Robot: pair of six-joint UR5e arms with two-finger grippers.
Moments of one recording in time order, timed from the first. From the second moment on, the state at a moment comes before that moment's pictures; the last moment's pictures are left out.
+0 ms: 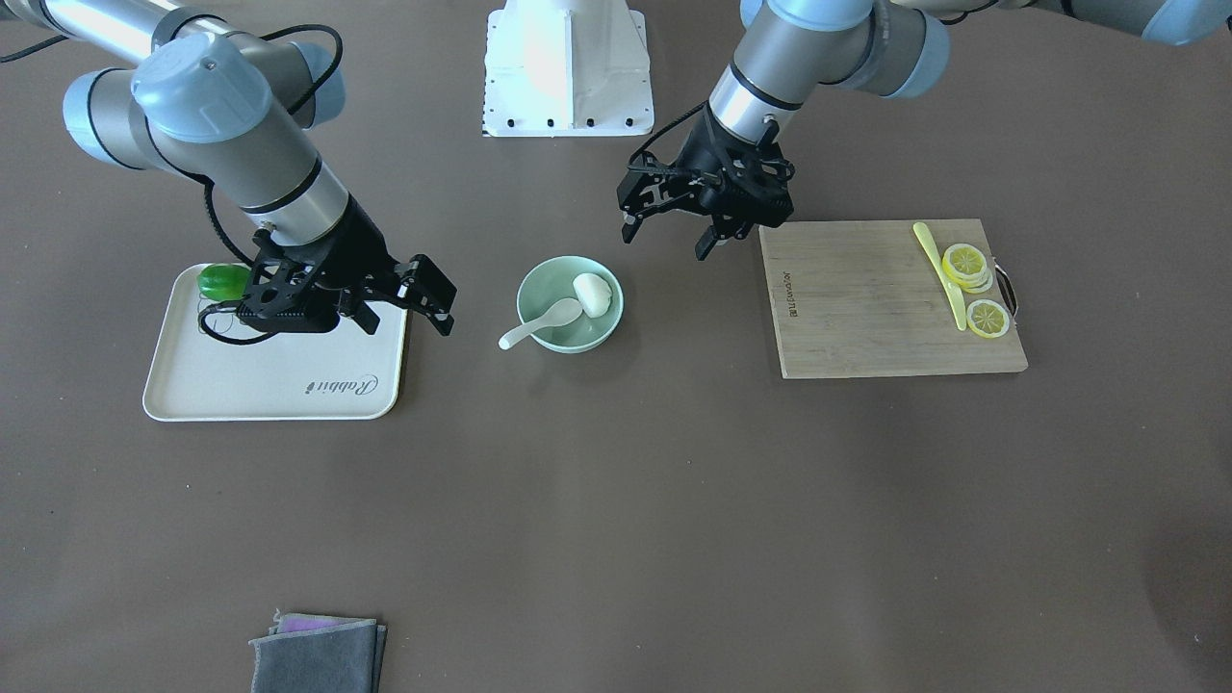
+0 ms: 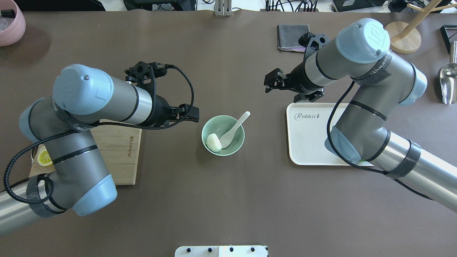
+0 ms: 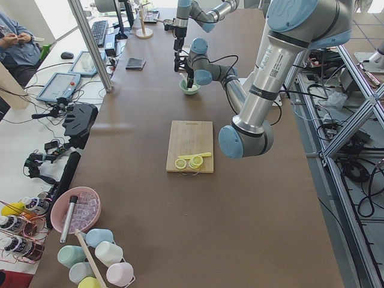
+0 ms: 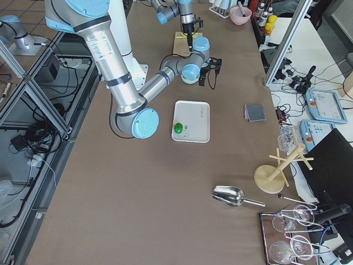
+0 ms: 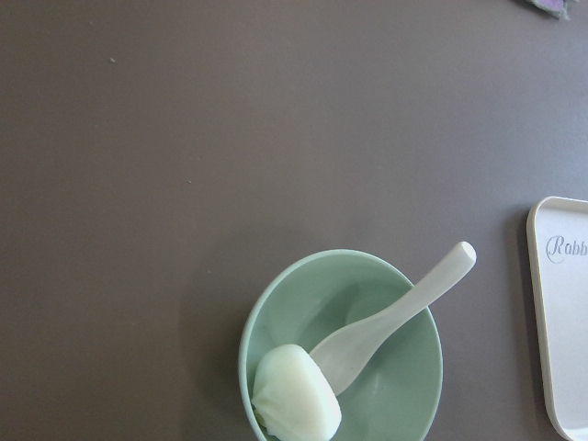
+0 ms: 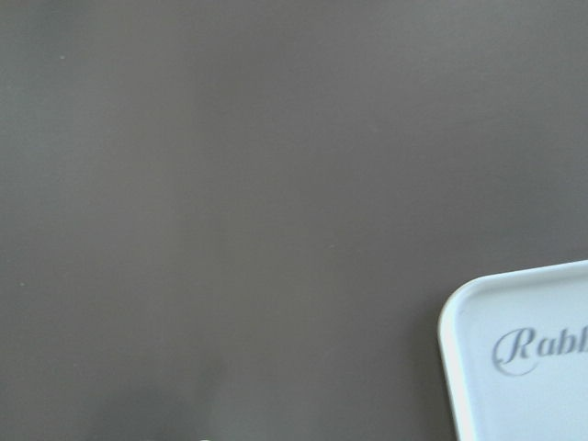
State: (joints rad) left arm -0.65 -2.04 -1.89 -1.93 -1.95 -1.26; right arm 0.80 -1.11 1.74 -1.24 2.10 1.33
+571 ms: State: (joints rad) left arm -1.06 -1.78 -1.90 -1.93 -2.25 -0.75; right arm 1.04 -1.33 1.74 -1.23 2.26 0.95
